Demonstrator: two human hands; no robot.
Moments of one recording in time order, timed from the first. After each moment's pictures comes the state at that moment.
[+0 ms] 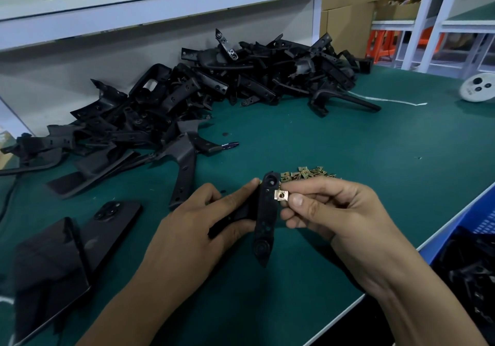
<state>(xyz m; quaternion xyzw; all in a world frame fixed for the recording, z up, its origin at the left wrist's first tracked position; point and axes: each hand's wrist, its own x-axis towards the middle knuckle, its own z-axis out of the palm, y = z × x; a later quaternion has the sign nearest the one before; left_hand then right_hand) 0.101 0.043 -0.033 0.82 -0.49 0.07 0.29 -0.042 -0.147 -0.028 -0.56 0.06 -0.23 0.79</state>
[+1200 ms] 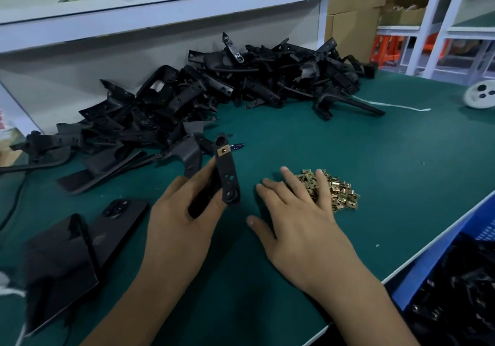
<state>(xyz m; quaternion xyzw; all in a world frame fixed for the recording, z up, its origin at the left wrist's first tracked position) 0.106 0.043 -0.039 0.81 -0.32 0.10 0.48 -0.009 -0.112 -0.041 -0.97 0.15 -0.15 0.09</state>
